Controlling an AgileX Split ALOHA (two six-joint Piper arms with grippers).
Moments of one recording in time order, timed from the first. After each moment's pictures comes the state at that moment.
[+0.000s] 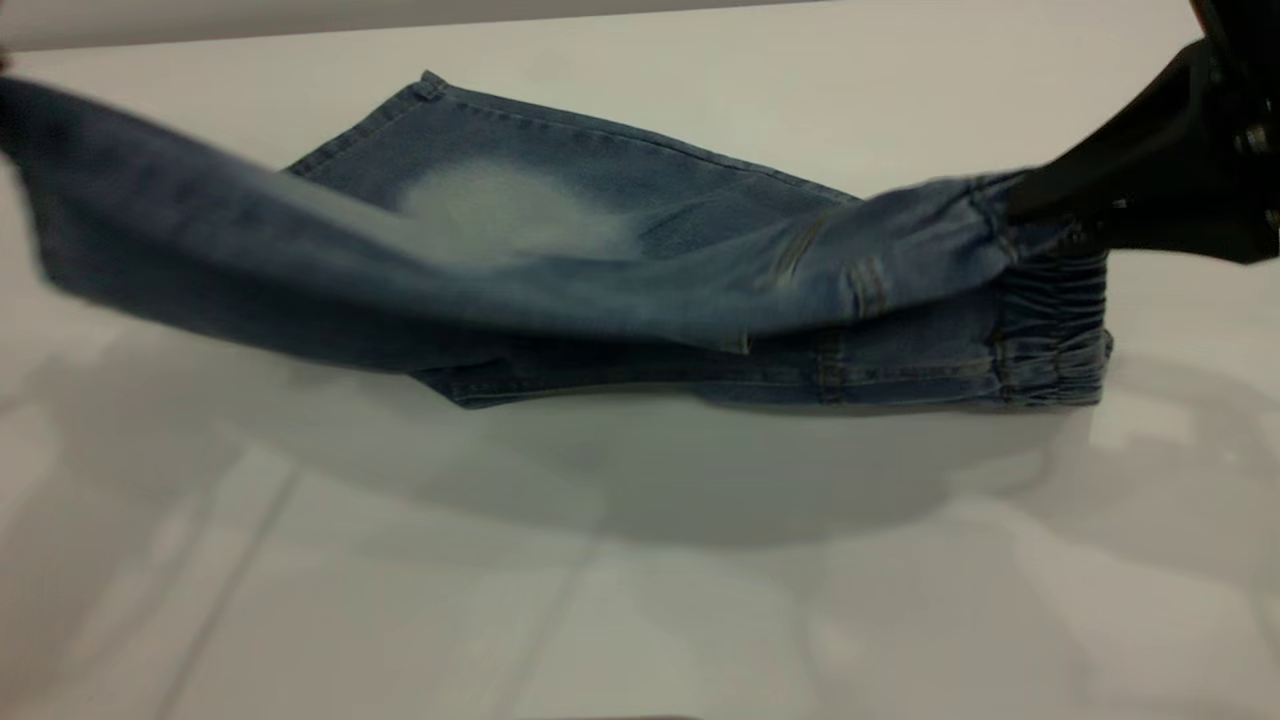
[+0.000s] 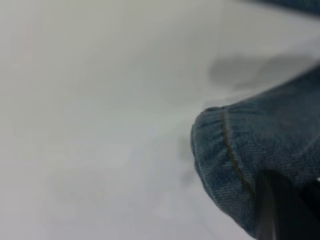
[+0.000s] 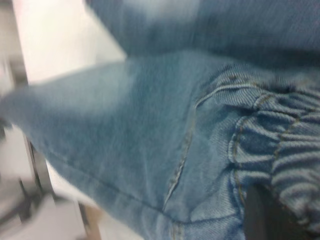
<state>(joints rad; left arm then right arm) -0.17 1.57 -0.93 0.29 0.50 0.18 0.07 1.62 -0.46 1.67 0.81 -1.00</state>
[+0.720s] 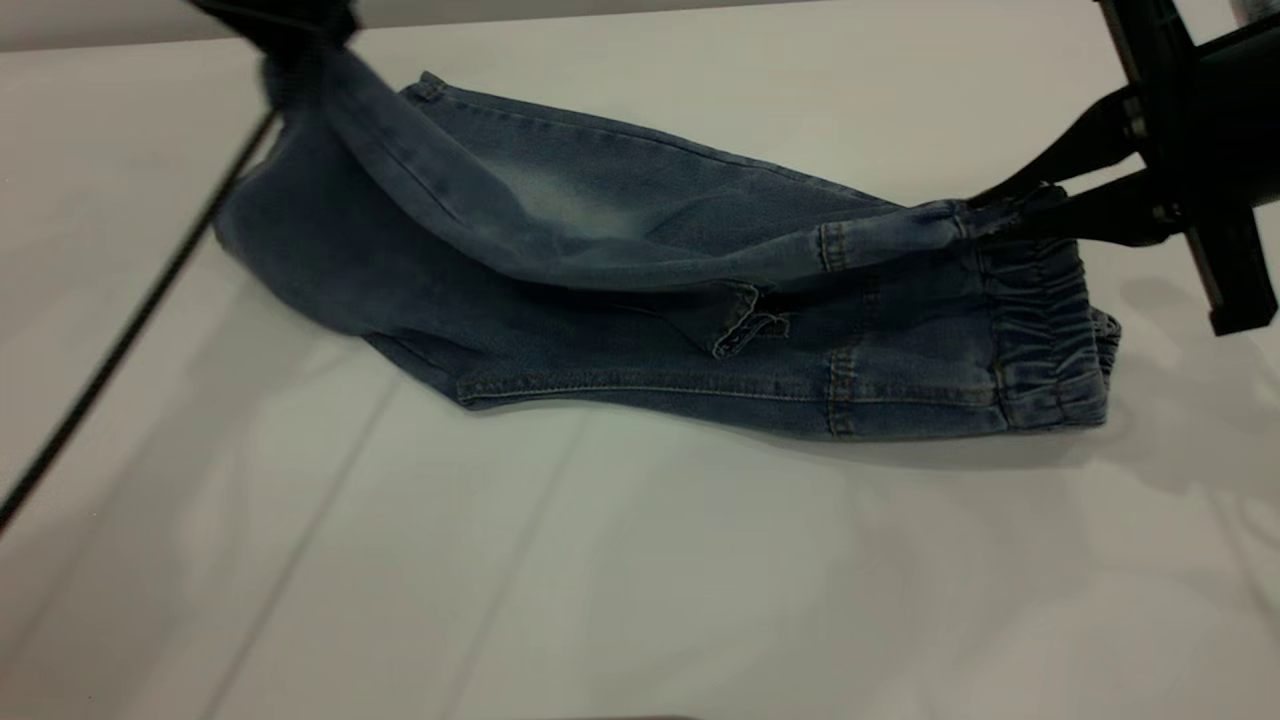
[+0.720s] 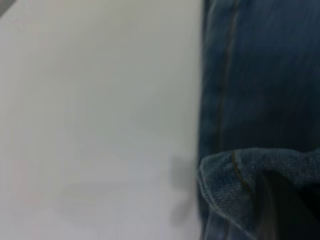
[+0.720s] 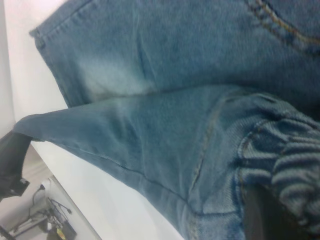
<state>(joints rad) -0.26 2.19 -1.56 0.30 0.44 0.16 0.07 1.90 -0.63 1.81 0.76 -0.72</state>
